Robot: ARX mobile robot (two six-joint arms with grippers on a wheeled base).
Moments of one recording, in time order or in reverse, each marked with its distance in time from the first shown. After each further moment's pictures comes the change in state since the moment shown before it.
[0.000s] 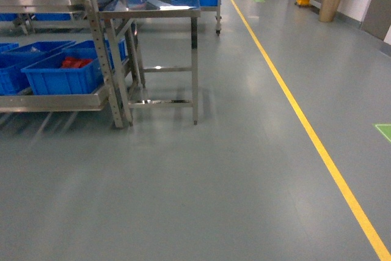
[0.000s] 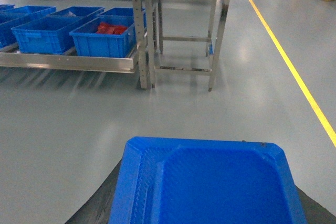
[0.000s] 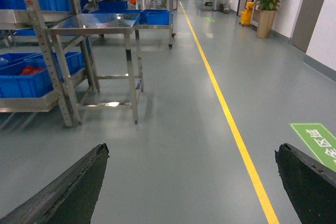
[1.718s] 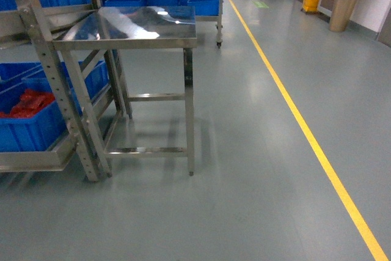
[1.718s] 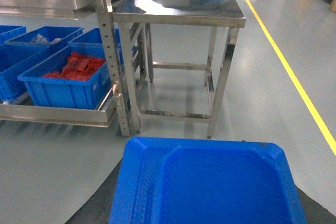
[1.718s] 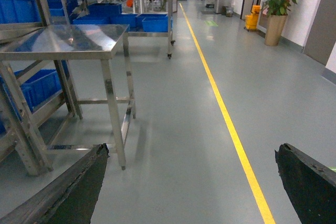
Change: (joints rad) left arm 0.000 -0.001 0.000 0.000 -0.002 0.000; right arm 0.000 0.000 0.000 0.002 0.000 0.000
